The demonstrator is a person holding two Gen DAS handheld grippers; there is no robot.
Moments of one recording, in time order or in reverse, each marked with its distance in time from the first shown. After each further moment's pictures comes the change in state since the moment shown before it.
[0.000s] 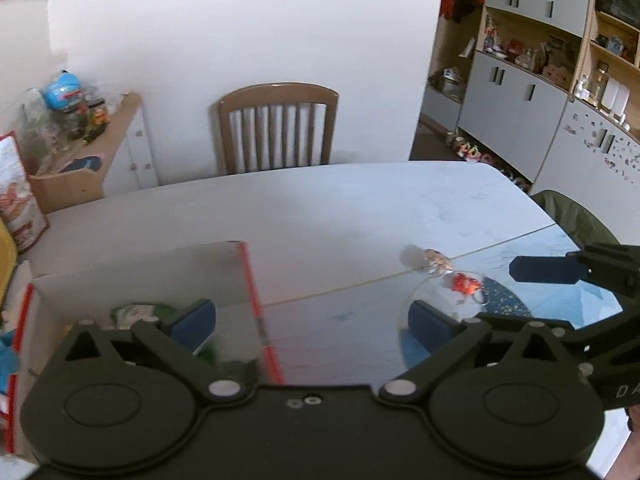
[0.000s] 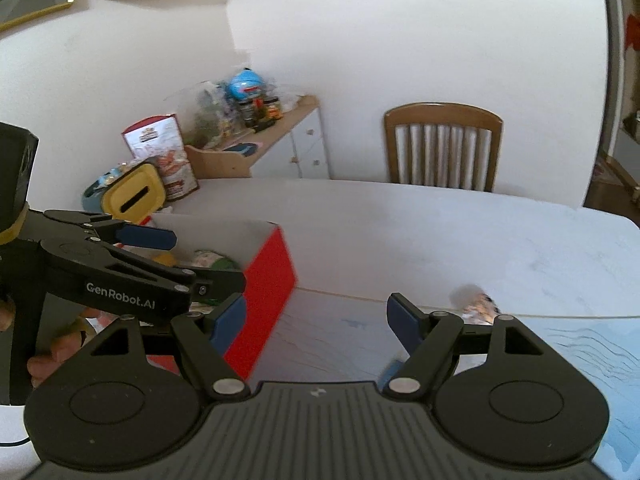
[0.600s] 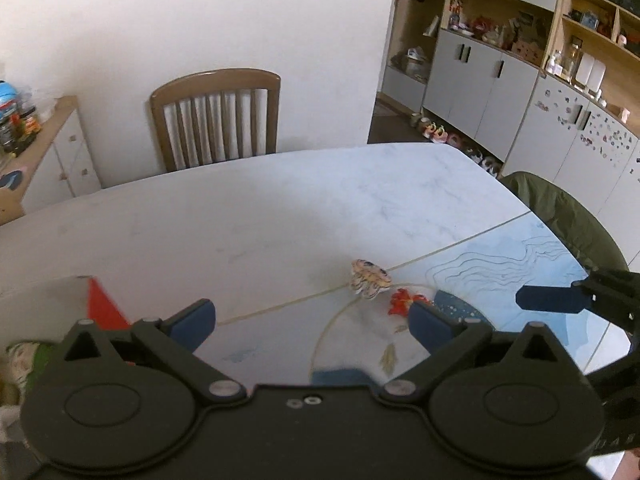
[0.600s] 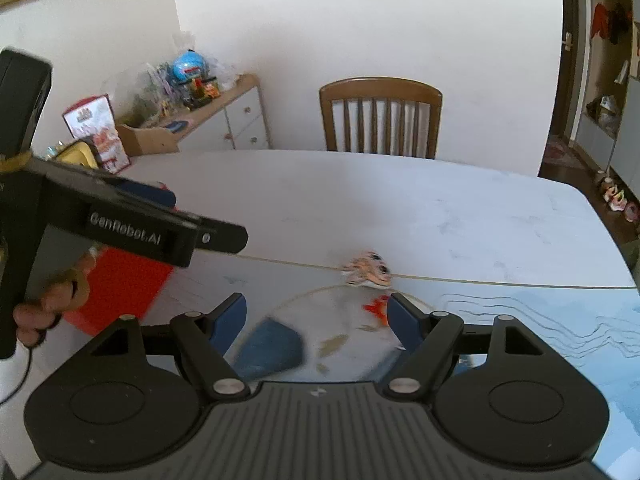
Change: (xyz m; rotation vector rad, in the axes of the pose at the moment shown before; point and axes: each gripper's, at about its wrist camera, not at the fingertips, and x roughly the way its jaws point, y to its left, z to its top) left arm 0.086 -0.090 0.023 0.062 0.039 -0.074; right arm 0.005 -0.109 -0.040 0.006 0.048 -0.117
